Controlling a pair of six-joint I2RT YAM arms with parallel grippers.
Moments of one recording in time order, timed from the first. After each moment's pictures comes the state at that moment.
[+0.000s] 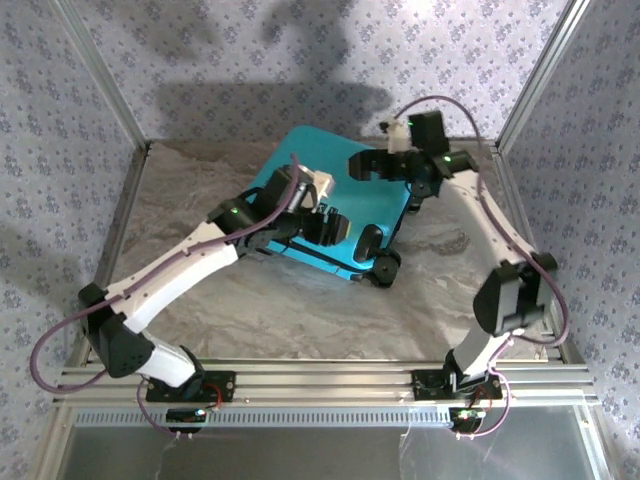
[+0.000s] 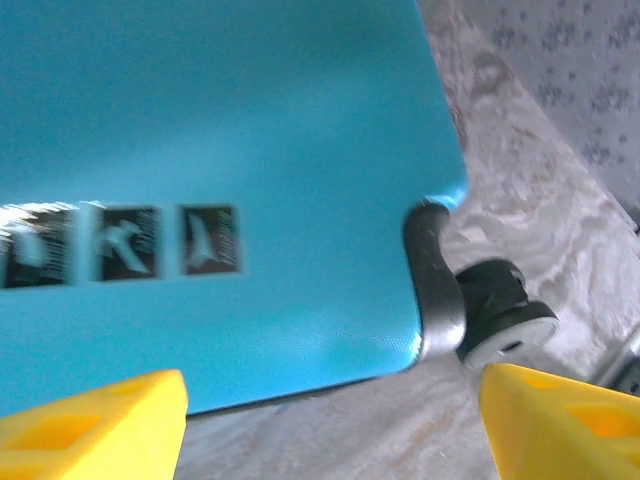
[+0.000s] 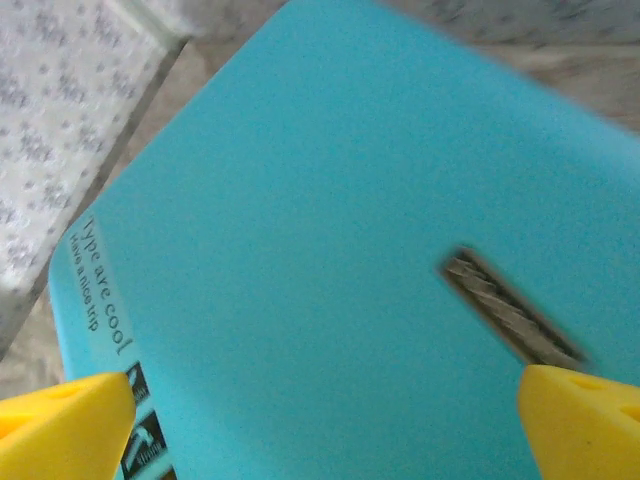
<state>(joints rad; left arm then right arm) -0.84 1.46 1.50 -0.72 0.03 -0.38 0.27 1.62 1.59 -0.64 -0.46 0.20</state>
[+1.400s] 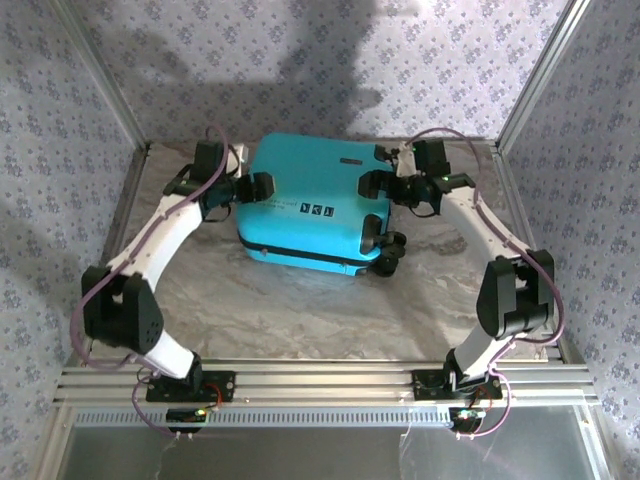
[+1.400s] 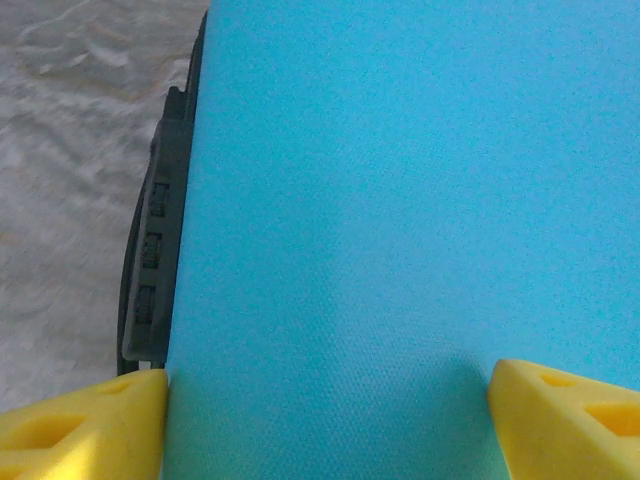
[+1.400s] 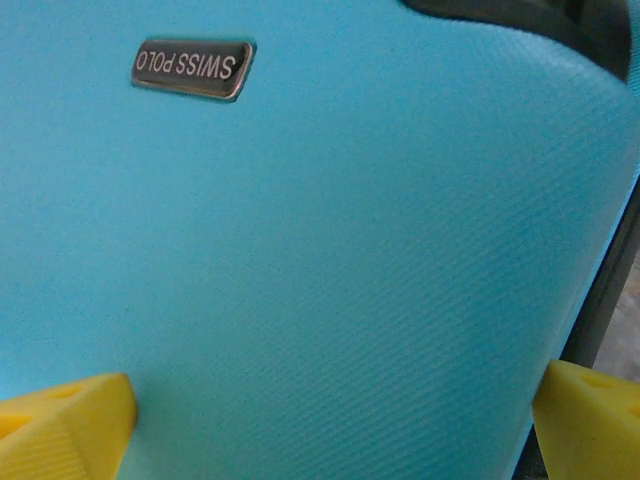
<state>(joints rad) -0.29 1.52 1.30 -0.55 0.19 -0.36 0.26 1.65 1.38 -0.52 -0.46 0.33</state>
